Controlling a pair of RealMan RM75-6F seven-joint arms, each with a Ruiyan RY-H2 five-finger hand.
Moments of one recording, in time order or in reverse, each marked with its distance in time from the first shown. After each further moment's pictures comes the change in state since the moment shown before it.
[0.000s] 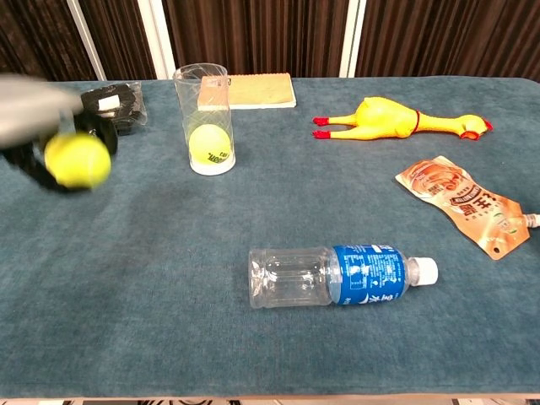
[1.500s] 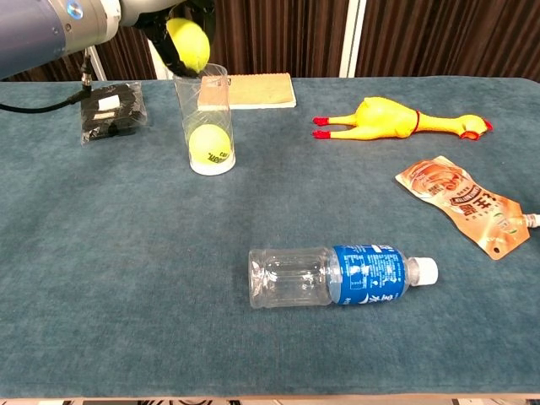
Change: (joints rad) left arm -0.430 -0.168 -0.192 0.185 -0.447 -0.038 0.248; right arm -0.001 0.005 0.009 0.008 0.017 0.001 0.011
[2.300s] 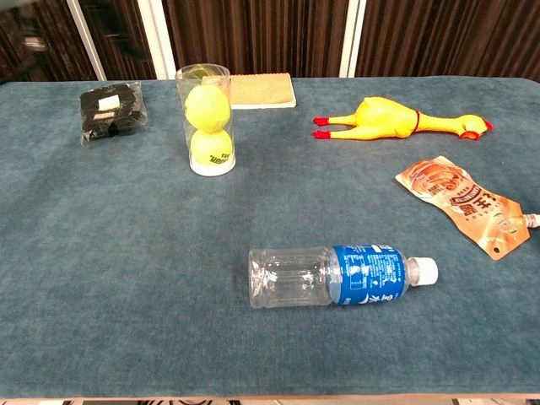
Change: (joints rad) left arm 0.119 0.210 0.094 -0.317 0.080 0.215 0.024; right arm -0.001 0.003 -0.005 -0.005 -0.007 0.000 -0.002
